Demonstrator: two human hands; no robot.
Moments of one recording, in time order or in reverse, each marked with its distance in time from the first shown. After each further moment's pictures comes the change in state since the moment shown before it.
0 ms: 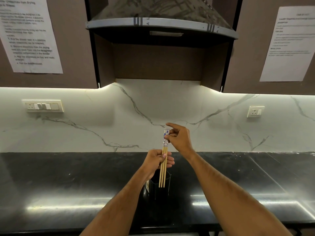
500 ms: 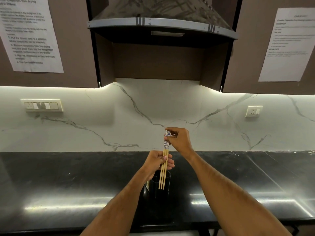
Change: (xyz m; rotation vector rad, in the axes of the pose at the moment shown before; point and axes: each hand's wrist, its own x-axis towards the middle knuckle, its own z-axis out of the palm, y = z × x) left_hand -0.007 -0.002 -0.003 0.091 -0.019 -0.015; right_hand -0.009 0.001 0.003 -0.078 -0.022 -0.030
